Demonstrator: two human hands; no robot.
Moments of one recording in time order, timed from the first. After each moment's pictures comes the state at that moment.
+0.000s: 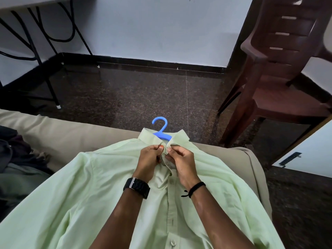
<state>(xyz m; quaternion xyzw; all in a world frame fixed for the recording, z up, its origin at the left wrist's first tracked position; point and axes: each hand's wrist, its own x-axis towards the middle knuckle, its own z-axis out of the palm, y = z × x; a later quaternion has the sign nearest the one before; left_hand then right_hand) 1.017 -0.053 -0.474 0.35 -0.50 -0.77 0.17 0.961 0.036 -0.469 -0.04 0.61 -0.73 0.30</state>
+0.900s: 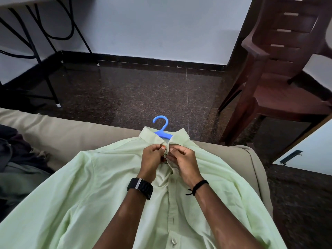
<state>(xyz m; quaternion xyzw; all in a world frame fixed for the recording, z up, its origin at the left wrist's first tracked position) 1.014 -0.045 -0.476 0.36 -0.54 -0.73 0.20 0.954 0.039 -0.477 -0.07 0.60 -0.72 0.33</state>
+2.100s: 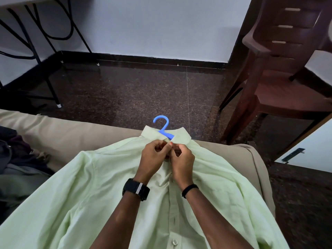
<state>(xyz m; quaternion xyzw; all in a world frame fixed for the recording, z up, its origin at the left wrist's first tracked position) 1.018 -0.050 -0.475 0.29 -0.70 -0.62 0.21 0.970 0.029 -0.481 -0.17 0.78 -0.60 0.06</state>
